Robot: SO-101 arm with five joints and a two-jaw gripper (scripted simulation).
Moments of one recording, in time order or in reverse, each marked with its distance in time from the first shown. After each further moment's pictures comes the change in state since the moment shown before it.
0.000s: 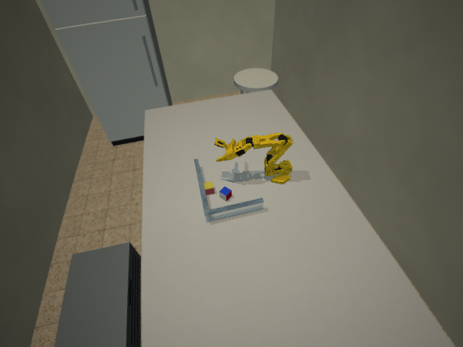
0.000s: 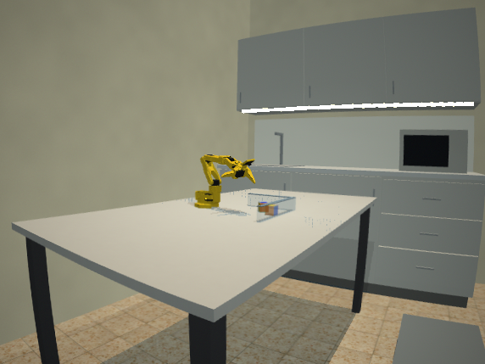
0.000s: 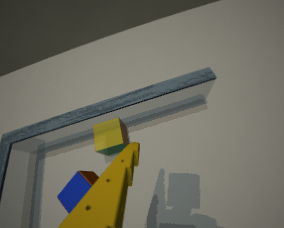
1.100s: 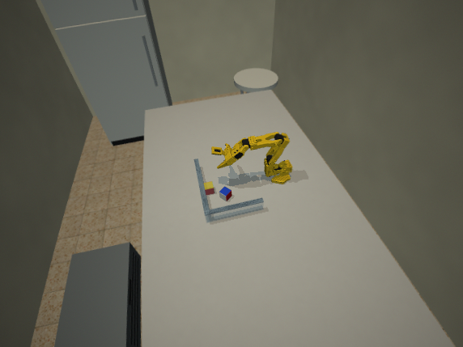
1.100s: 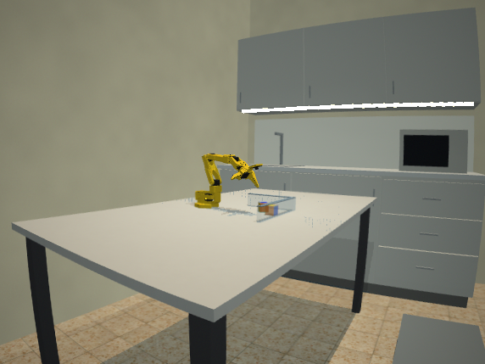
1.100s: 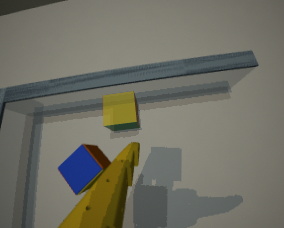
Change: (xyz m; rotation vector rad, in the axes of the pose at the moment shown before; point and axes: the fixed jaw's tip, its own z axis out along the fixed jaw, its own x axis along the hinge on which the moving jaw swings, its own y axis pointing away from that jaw) arm 0.021 0.021 0.007 -0.052 0.179 -0.170
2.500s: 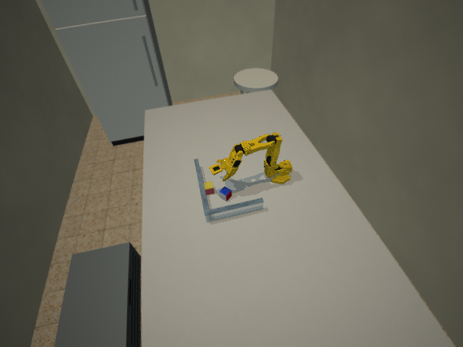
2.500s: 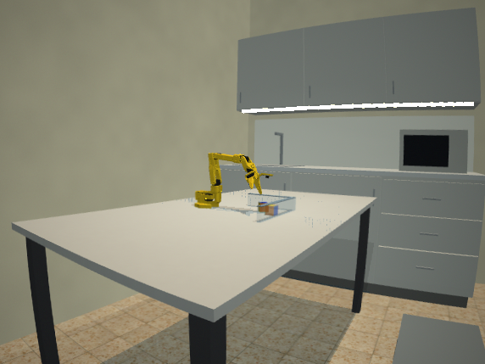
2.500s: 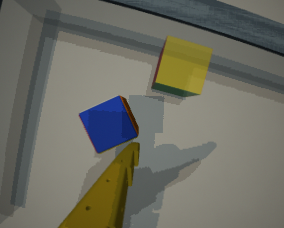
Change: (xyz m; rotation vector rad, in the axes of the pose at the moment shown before) arm 0.039 0.045 0.009 -0.134 0.344 -0.379
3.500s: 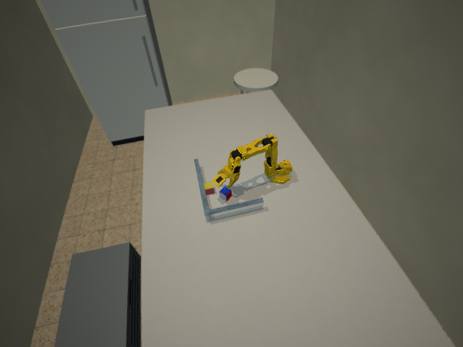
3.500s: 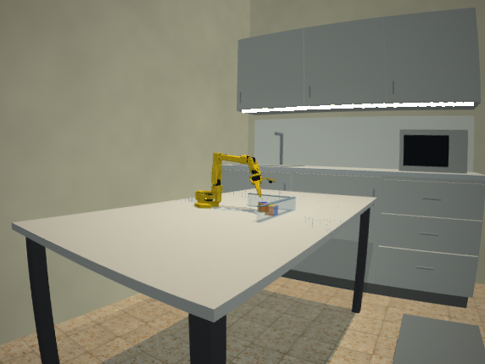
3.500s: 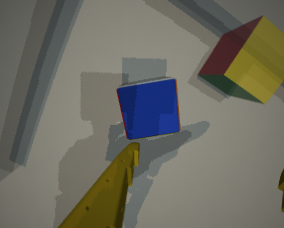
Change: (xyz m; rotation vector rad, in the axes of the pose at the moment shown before) arm 0.015 0.031 0.008 -0.091 0.200 -0.252
